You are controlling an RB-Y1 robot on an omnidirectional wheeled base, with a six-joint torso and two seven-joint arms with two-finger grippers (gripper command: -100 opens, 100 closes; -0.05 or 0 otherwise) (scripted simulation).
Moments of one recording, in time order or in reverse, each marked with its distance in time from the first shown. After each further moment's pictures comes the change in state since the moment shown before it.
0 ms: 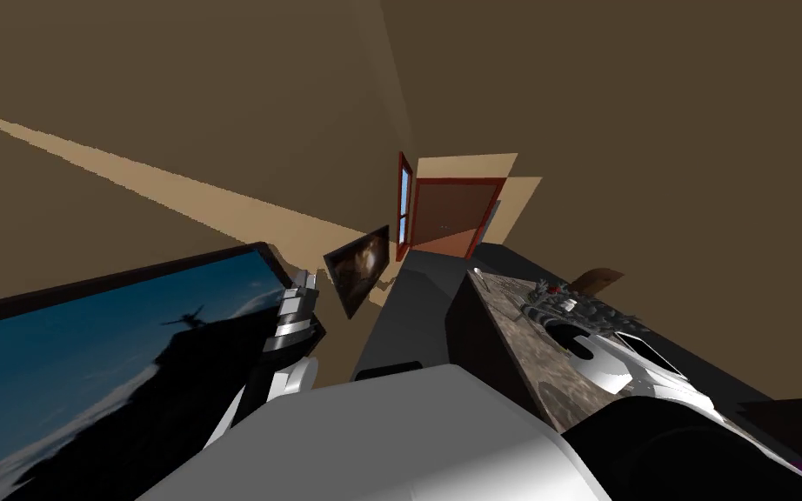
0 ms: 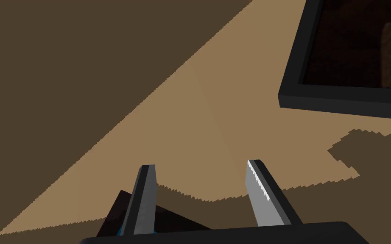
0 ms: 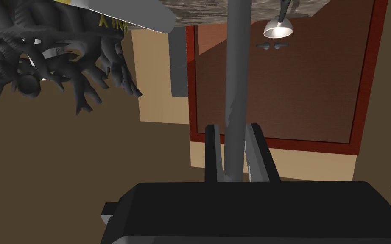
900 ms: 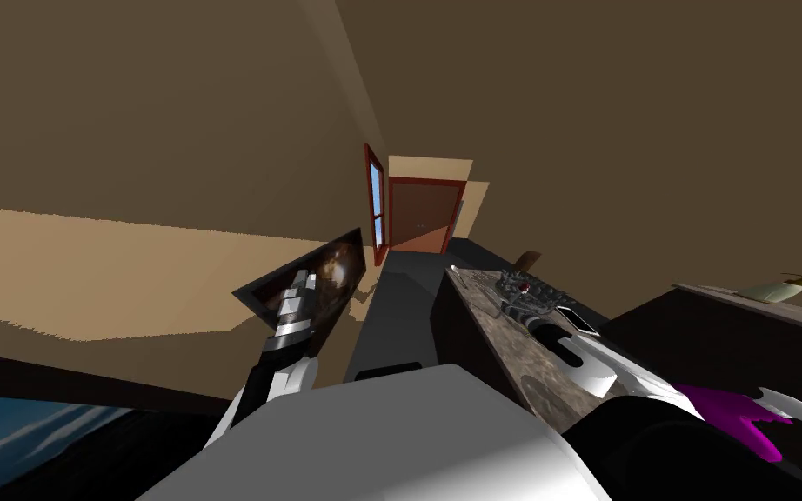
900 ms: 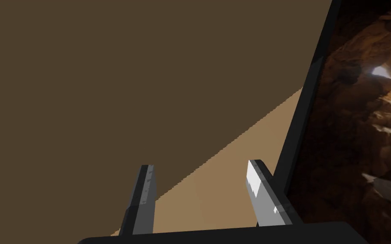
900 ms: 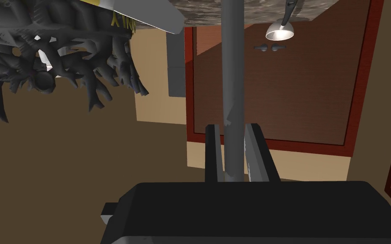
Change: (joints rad) left arm 0.000 0.000 0.000 0.000 0.000 0.000 0.000; right arm 0.099 0.032 0.018 -0.247 0.078 -0.041 0.023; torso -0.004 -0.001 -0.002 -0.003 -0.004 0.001
